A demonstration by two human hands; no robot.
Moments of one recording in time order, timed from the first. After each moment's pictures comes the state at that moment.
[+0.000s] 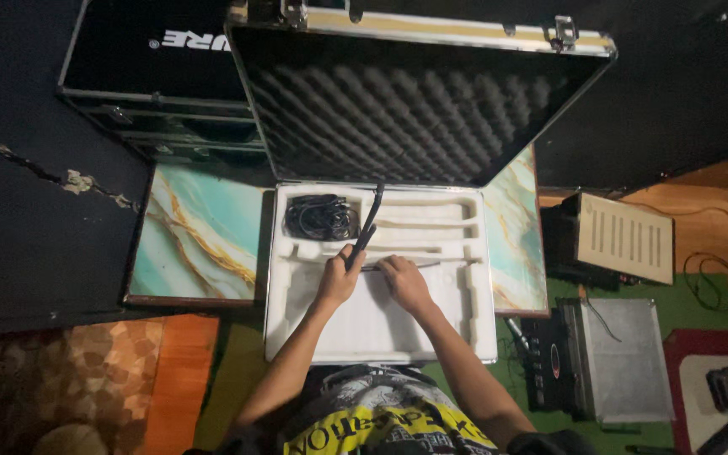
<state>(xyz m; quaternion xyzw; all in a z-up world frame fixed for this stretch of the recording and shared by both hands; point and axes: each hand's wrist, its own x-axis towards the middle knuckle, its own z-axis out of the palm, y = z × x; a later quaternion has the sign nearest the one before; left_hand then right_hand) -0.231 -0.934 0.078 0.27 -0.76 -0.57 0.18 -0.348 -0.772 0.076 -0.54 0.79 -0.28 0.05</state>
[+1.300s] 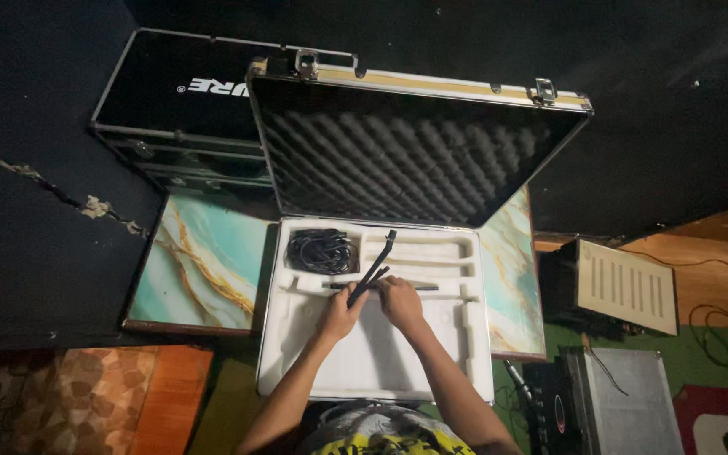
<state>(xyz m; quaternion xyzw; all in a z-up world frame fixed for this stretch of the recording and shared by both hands) -0.230 -0.923 0.068 0.25 -0.78 -0.55 0.17 -0.370 -0.800 0.074 -0.49 0.84 -0.23 0.07</state>
